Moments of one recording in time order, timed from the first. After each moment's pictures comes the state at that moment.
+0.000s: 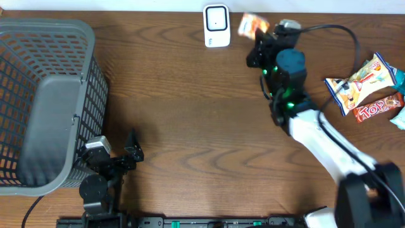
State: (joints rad) left arm 0.10 0.04 0.07 -0.22 0.07 -0.27; right arm 0.34 1.64 0.98 0.65 0.13 0.36
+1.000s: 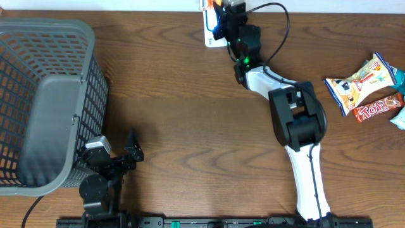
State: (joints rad) left arm 0.10 0.04 0.07 -0.22 0.07 -0.27; right arm 0.34 2.52 1.74 0.90 -0.12 0.13
